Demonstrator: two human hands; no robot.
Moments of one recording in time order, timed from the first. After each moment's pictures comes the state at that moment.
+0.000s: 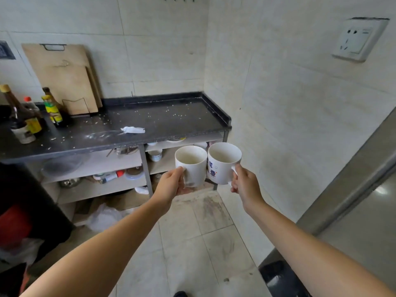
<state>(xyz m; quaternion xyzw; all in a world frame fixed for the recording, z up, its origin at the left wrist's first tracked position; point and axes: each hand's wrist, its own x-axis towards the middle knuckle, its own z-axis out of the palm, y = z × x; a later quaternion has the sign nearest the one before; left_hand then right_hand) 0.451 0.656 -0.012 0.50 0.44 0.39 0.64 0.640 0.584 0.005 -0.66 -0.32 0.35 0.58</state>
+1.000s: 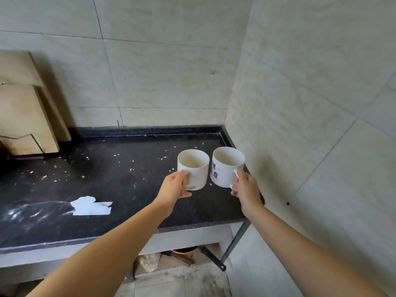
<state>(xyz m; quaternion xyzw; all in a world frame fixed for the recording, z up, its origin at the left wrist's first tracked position) 0.642 1.204 -0.012 0.46 0.52 0.41 0.59 0.837 1.176 -0.006 -0.71 -0.32 0.37 0.51</state>
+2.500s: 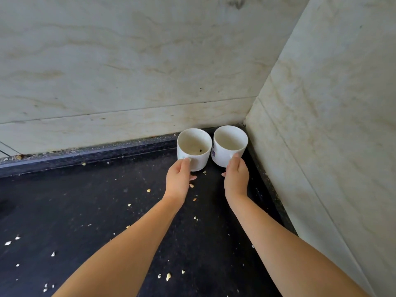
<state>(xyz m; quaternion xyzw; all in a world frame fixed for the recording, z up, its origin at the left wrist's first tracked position) 0.761 1.634 -0.191 0.42 0.58 0.38 0.58 0.895 1.610 -0.190 -0.76 -0.26 0.29 0.52</state>
